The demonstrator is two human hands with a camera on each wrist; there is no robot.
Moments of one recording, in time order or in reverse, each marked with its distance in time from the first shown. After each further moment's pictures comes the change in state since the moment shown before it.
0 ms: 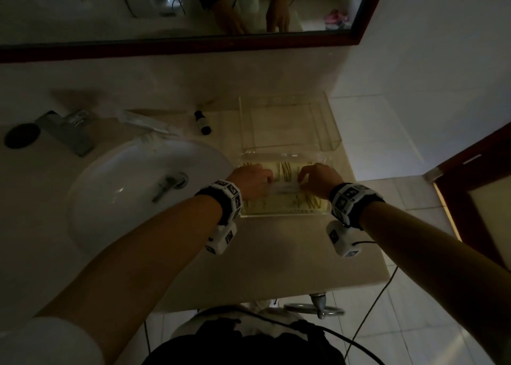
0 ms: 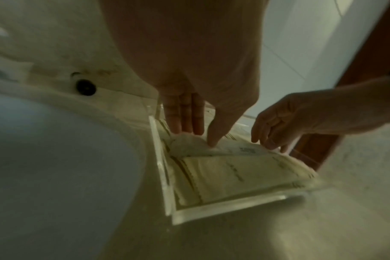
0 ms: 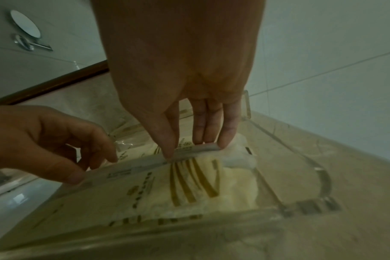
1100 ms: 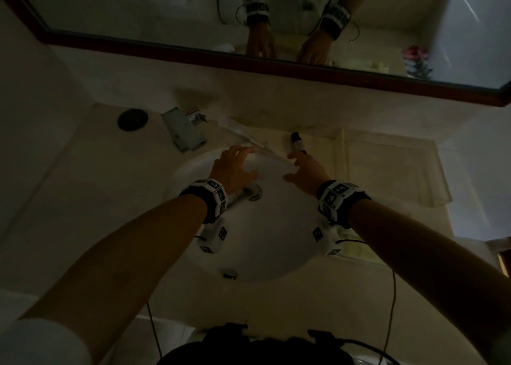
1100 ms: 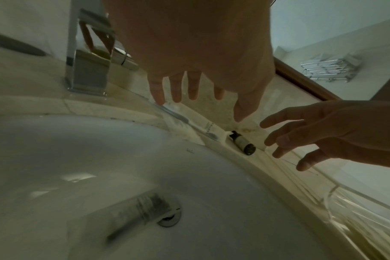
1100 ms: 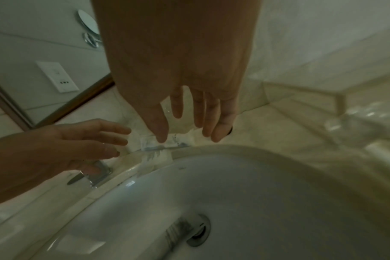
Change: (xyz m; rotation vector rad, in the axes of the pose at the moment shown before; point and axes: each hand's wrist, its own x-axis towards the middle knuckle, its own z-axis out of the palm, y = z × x) left_hand -0.109 -0.240 -0.052 -0.350 0.480 -0.410; right_hand 0.079 -0.264 0.013 0.229 -0.001 -0.212
